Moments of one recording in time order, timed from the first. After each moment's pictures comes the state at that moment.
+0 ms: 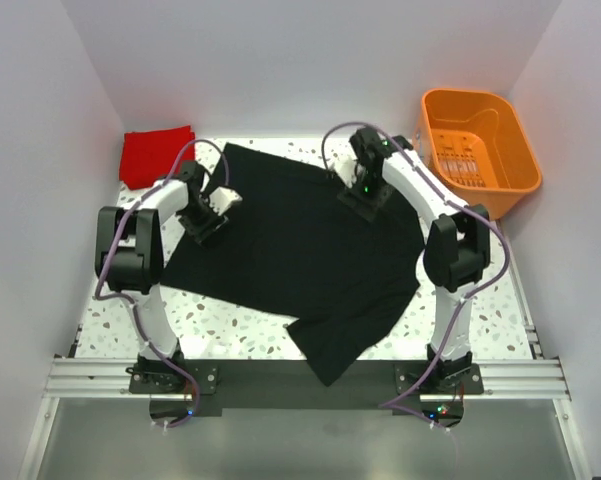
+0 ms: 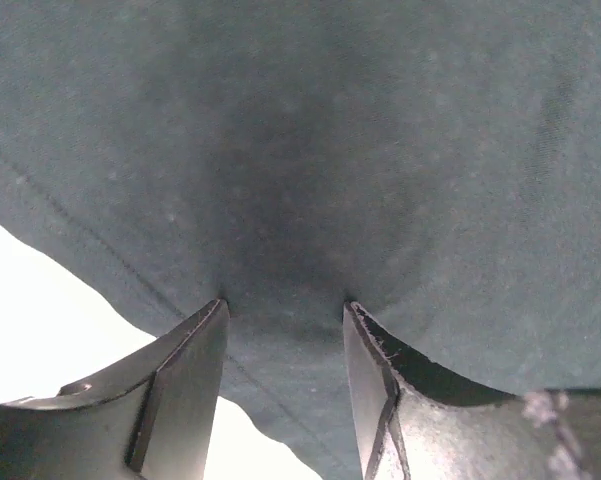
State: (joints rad) left arm -0.06 1.97 1.37 -0.77 0.10 0.75; right arm 0.37 2.05 1.92 -1.14 0.08 -0.57
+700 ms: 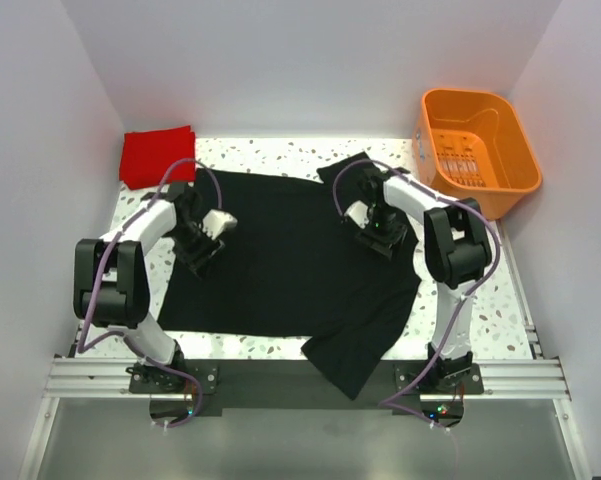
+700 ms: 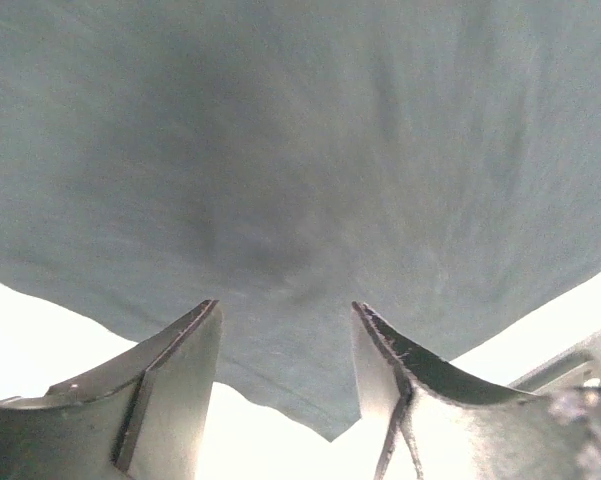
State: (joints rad) left arm -0.05 1.66 1.06 -0.95 0.21 0.70; right arm 0.33 2.05 1.48 -1.12 0.07 -0.59
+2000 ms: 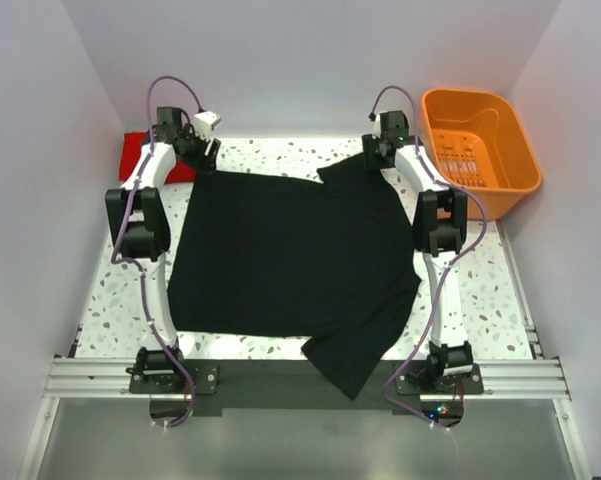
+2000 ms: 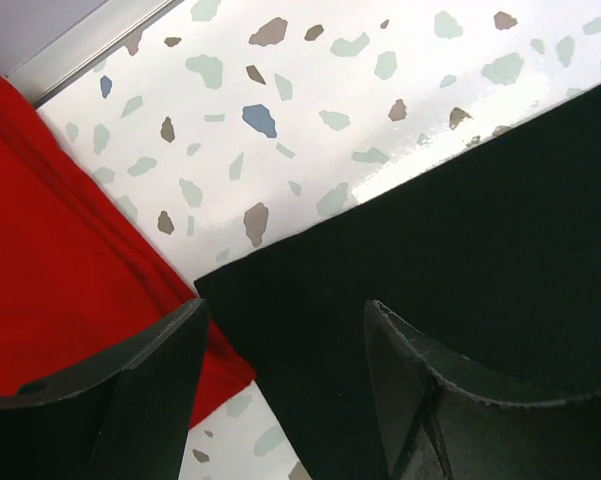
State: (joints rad) left arm 0.06 2.33 2.03 -0.54 0.36 0.49; right arm 0.14 2.56 2.29 -0.56 0.00 0.01
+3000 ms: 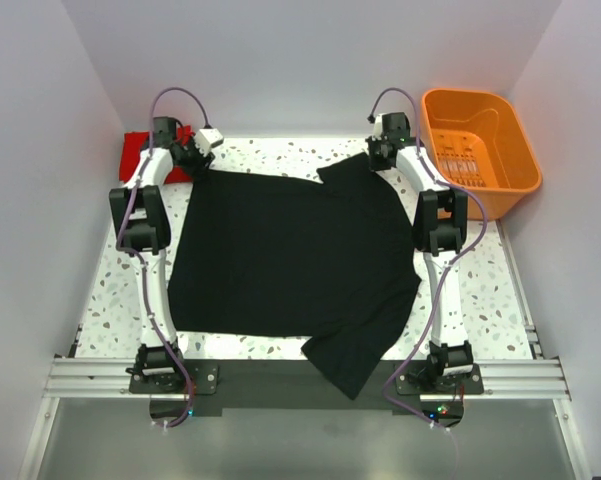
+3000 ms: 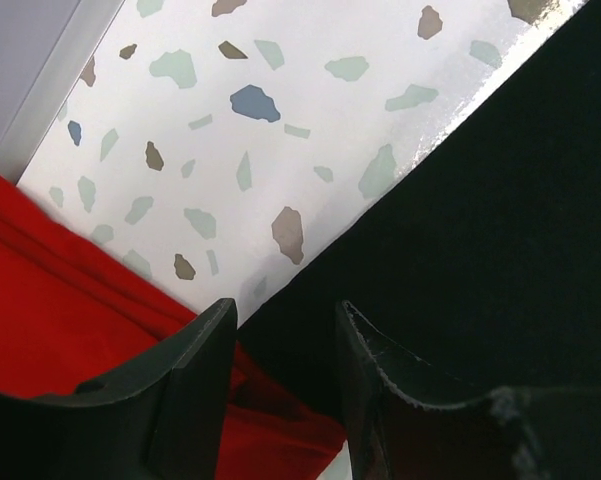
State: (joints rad) left arm 0.11 2.51 2.15 -0.55 0.48 0.88; right arm 0.13 2.58 2.30 -0.55 -0.07 -0.01
